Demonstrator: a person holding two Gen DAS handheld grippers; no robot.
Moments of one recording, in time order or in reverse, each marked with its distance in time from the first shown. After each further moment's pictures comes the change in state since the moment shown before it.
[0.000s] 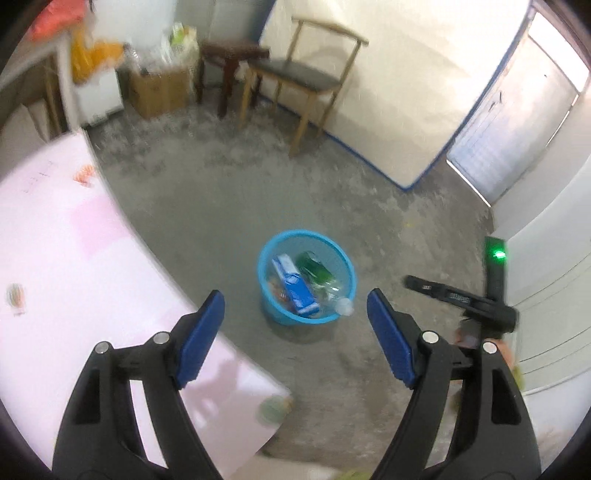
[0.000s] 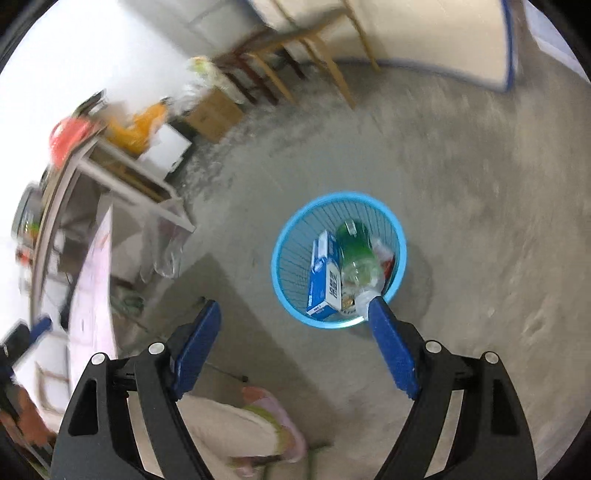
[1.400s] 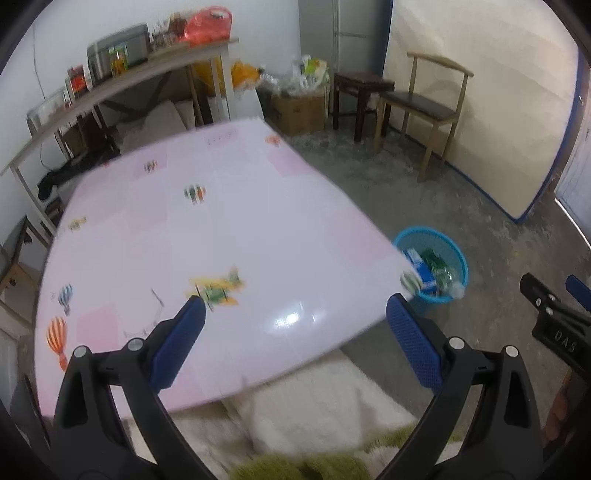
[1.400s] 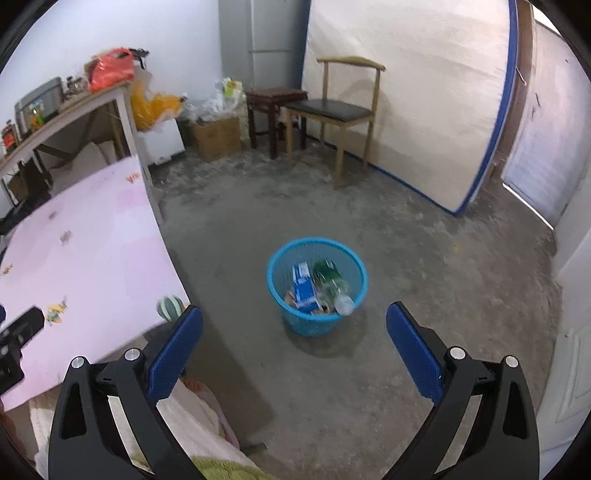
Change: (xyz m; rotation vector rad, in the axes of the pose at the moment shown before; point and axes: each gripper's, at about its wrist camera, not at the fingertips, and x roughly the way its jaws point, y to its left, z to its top) left arm -0.100 0.013 -0.154 -0.165 -0.085 0.482; right arm -0.102 0.184 -0.147 -0.330 -0.254 -0.380
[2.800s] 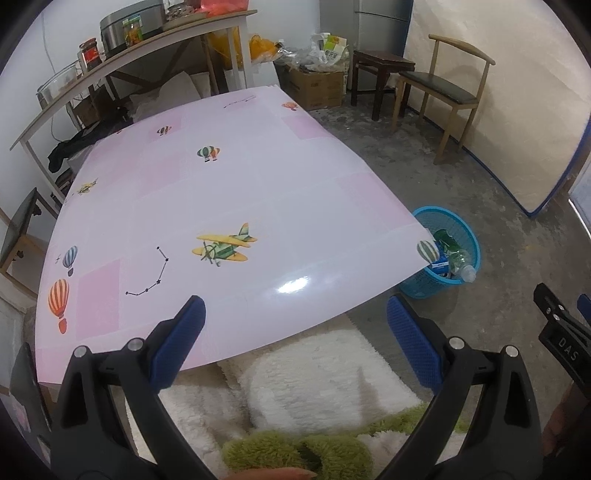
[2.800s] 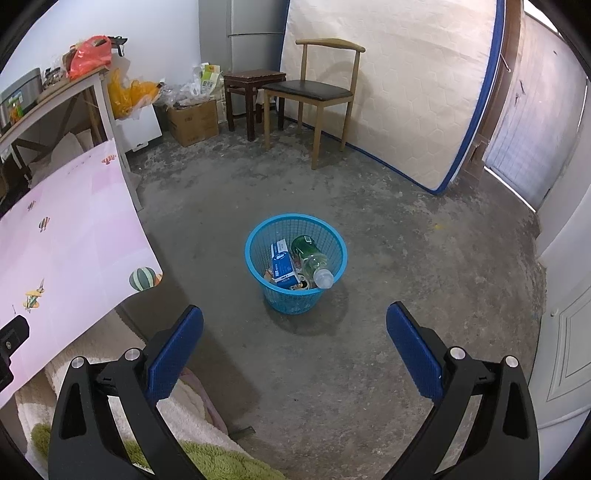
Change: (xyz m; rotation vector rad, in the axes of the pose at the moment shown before) left arm 0.006 0.003 -0.018 -0.047 0.071 0.055; right arm 0.006 -0.007 -0.015 0.026 0.053 -0.076
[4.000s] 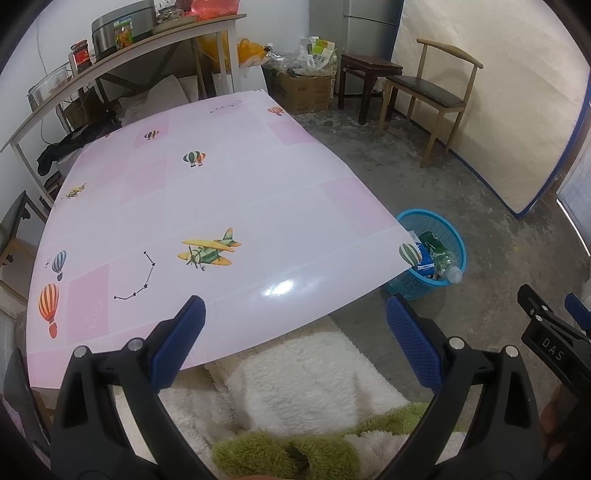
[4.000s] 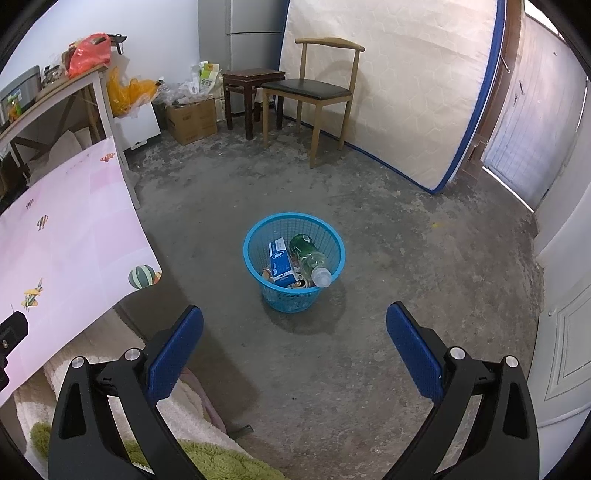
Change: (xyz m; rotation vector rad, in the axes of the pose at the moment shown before) left arm -0.003 -0.003 0.002 0.005 -0.013 -0.051; right arm -0.002 0.001 -0.006 0.002 0.005 -0.010
